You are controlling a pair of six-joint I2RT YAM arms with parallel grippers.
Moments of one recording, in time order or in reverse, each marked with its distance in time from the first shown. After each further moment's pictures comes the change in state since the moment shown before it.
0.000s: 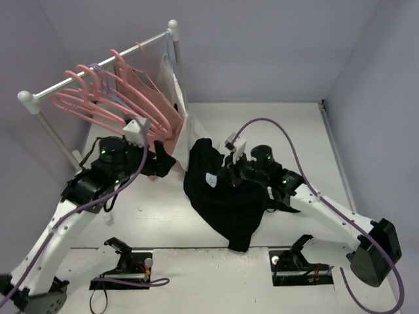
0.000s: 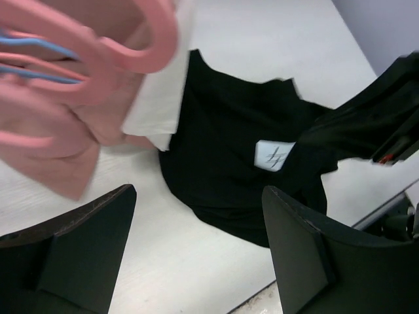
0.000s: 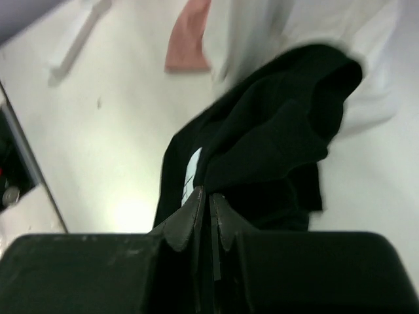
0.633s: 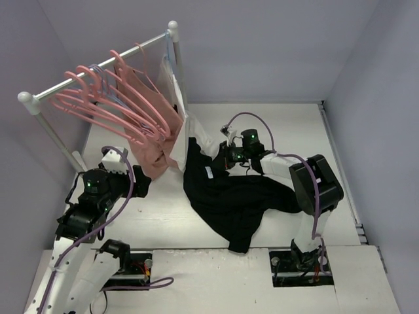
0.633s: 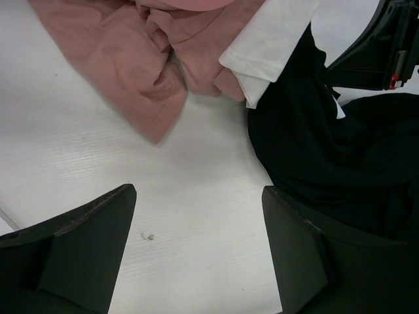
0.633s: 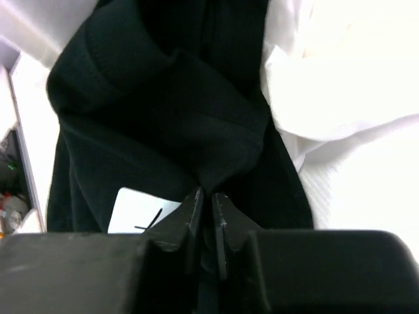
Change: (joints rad) left arm 0.188 -0.290 -0.337 -0.016 -0.084 0.091; right arm -0.198 0.698 0.132 0.350 -0.360 0.169
